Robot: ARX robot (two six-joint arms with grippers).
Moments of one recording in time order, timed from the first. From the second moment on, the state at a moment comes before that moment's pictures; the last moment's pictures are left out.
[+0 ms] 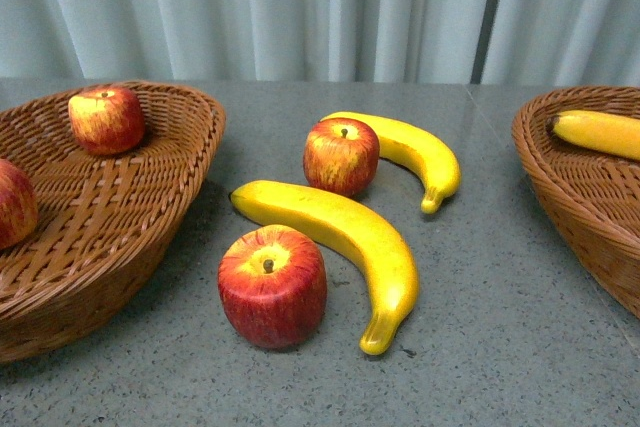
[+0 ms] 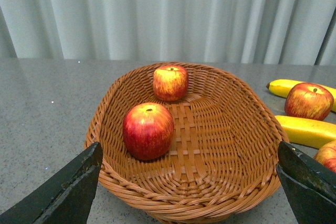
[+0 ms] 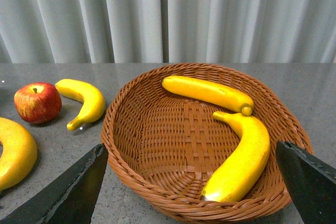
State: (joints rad) left arm 0.00 0.01 0.01 0.00 0.00 0.00; right arm 0.00 0.00 0.01 -0.01 0.00 0.00
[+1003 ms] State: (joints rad) left arm -0.08 0.08 0.07 -0.16 -0.16 -0.03; right arm 0.00 0.00 0.01 0.00 0.00 0.00
